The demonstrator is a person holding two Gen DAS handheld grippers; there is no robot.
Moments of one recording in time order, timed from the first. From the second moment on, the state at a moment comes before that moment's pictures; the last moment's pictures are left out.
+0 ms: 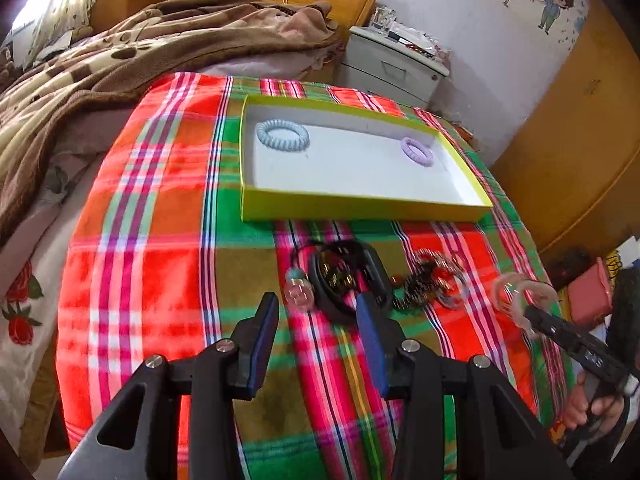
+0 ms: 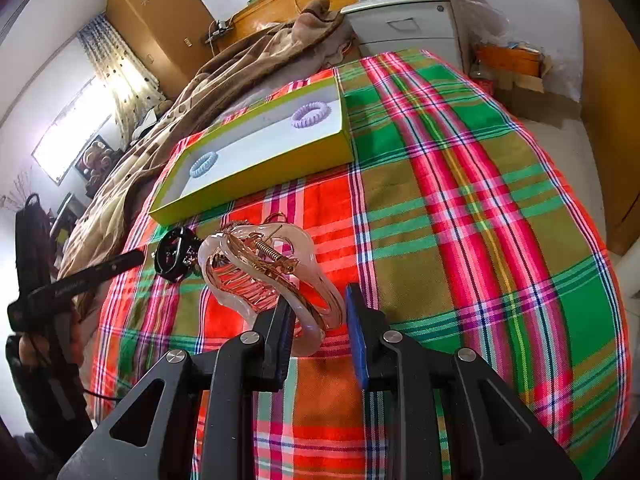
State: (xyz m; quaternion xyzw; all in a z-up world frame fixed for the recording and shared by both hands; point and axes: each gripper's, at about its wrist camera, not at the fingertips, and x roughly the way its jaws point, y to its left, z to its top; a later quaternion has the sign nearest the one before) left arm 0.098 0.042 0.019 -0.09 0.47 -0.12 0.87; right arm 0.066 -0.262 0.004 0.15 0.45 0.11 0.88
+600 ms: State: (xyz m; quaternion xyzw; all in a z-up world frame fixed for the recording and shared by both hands) left arm 0.133 0.007 0.013 0.03 0.49 -0.11 0.87; right arm 0.080 -0.255 0.002 0.15 0.44 0.11 0.88
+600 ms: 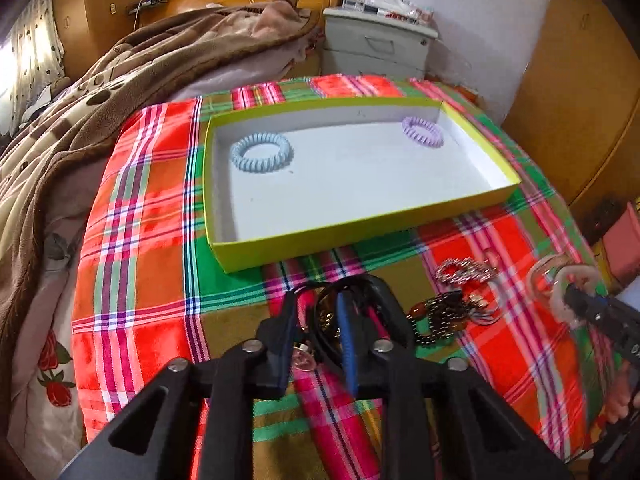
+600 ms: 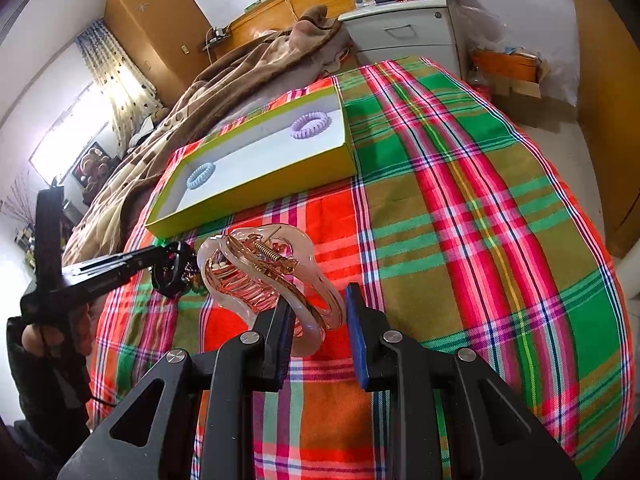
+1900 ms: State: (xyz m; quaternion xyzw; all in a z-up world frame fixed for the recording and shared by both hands) left arm 0.124 0.013 0.025 0.01 0.47 -0.13 0.87; right arm 0.077 -0.257 0.014 0.16 0.42 0.09 0.89
